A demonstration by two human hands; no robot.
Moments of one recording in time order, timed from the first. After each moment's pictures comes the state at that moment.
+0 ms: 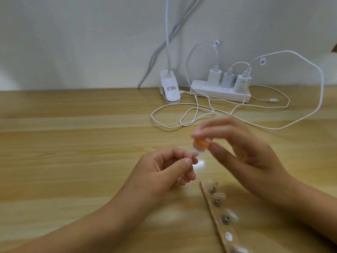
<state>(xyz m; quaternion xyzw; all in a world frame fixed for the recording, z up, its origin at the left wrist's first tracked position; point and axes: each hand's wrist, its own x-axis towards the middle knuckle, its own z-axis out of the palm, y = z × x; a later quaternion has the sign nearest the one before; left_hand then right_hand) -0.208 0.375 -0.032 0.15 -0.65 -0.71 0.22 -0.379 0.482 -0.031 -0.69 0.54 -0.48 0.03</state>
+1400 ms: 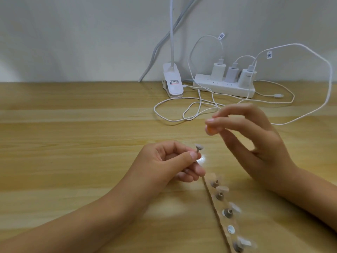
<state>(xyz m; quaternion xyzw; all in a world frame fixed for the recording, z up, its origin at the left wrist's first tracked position) -0.205 0.372 -0.030 0.16 -0.61 -0.75 0.19 -0.387 0.485 -0.031 -0.70 0.56 -0.41 -0.16</state>
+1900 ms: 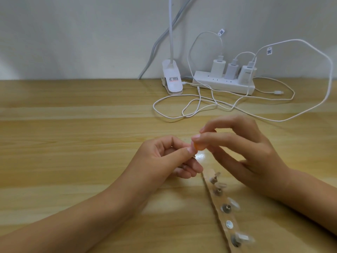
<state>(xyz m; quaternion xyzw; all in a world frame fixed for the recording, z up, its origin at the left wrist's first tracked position) -0.206 0.371 -0.030 0.15 -0.61 -0.75 0.20 -0.376 0.488 -0.030 -0.74 0.55 -0.34 -0.19</state>
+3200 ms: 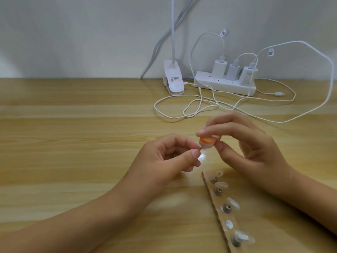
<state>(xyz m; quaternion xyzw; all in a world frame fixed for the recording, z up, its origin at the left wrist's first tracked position) -0.206 0.373 -0.037 0.14 -0.66 -0.70 0.24 -0.374 0.489 -0.030 -0.69 0.55 -0.47 0.02</state>
